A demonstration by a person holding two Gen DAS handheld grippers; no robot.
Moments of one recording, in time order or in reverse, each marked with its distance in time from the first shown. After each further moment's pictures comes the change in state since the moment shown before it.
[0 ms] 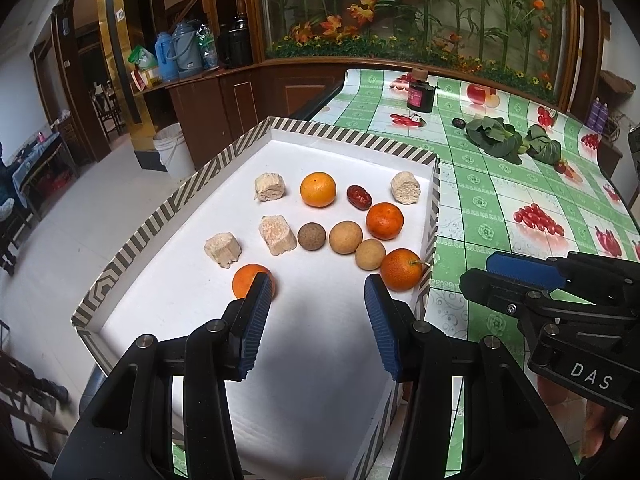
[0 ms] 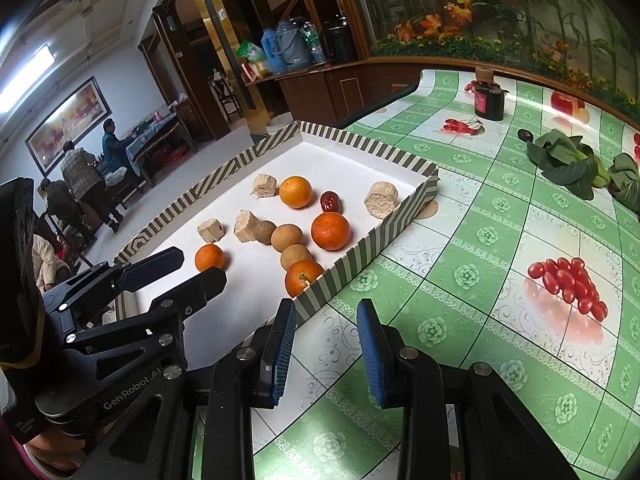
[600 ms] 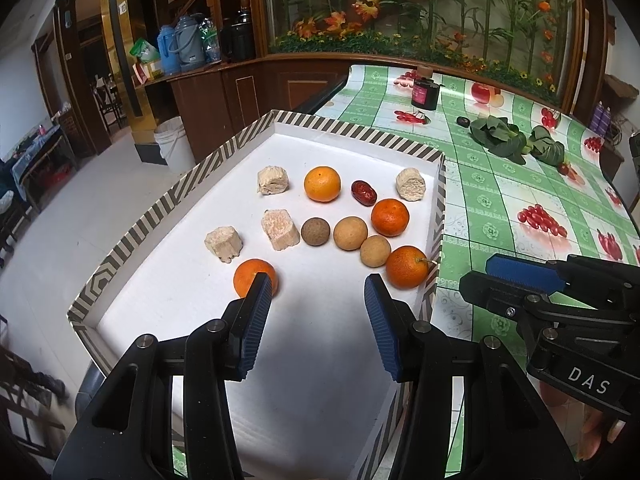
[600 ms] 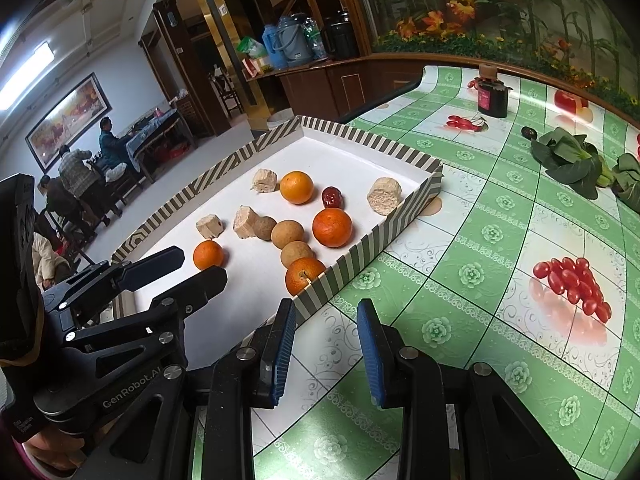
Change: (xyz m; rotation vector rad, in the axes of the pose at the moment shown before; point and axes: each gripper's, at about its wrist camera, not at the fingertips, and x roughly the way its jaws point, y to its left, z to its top) left arm 0.005 0.004 -0.002 -0.018 0.015 -0.001; right arm 0.007 0.002 -0.001 -0.007 0.014 -0.001
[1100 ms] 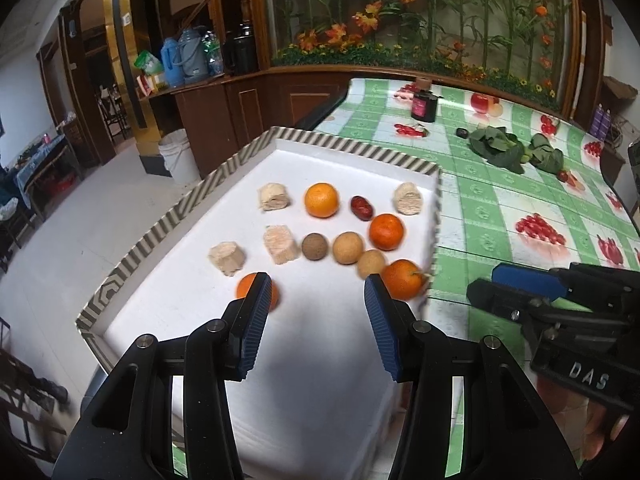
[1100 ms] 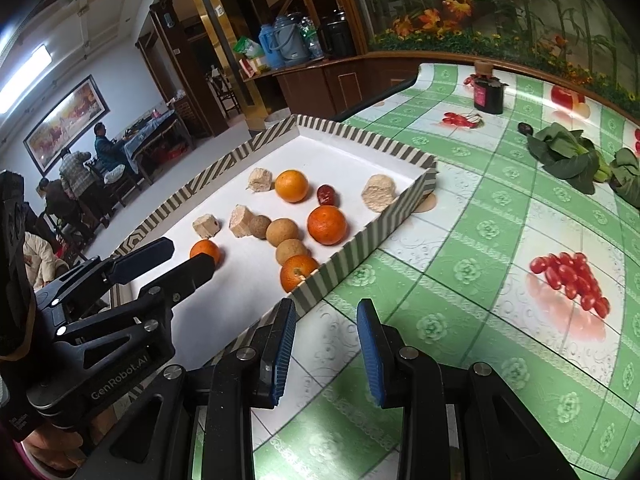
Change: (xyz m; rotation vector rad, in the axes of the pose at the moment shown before) left arm -0.011 -0.009 0.005 0.010 -0.039 0.006; right arm -0.004 -0.006 -0.001 0.018 -0.004 -0.006
